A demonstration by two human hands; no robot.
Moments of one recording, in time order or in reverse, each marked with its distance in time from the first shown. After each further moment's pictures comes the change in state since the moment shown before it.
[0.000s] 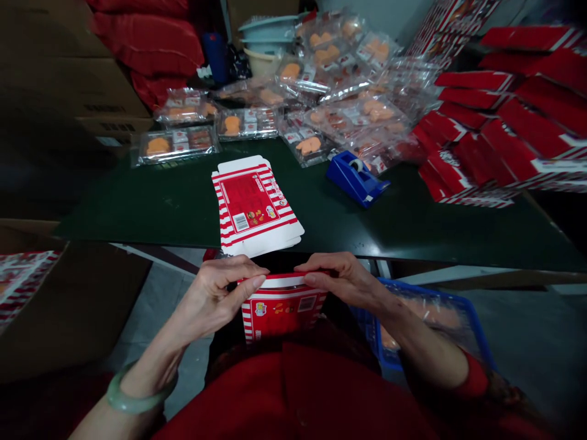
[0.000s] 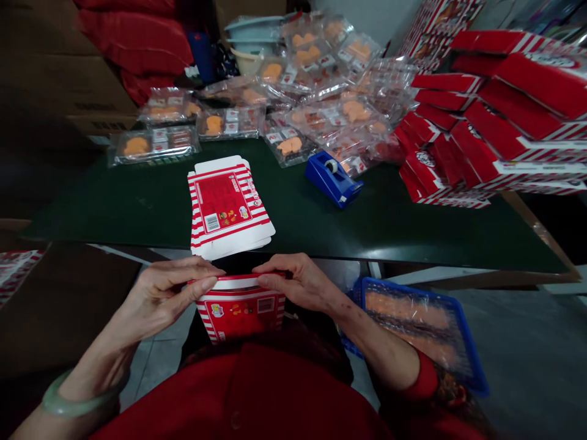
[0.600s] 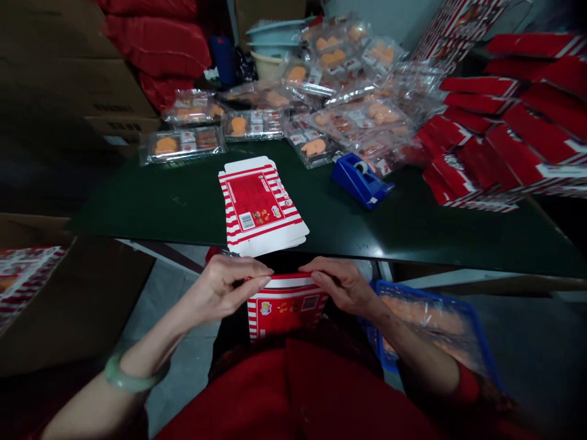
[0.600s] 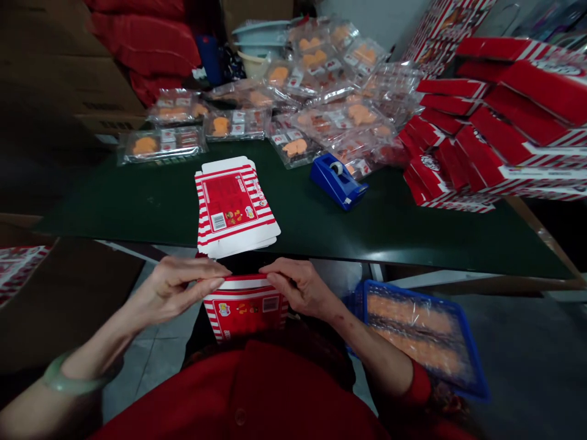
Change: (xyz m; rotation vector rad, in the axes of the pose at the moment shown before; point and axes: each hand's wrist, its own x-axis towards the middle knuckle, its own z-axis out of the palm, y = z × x) left_hand 0.001 -0.009 -0.005 0.087 -0.116 0.127; right_hand -0.001 0.015 0.012 -0.359 0.095 -0.325
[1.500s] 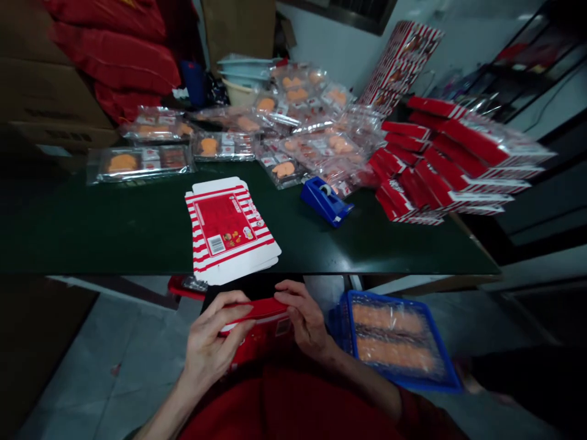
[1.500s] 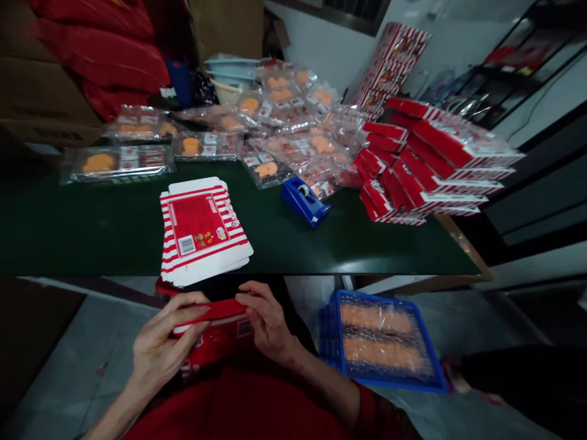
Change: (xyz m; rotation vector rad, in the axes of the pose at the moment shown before) left_hand -0.022 -0.008 0.064 -0.055 0.524 -0.035; right_hand -0.031 0.015 0.046 0.001 0.327 -0.011
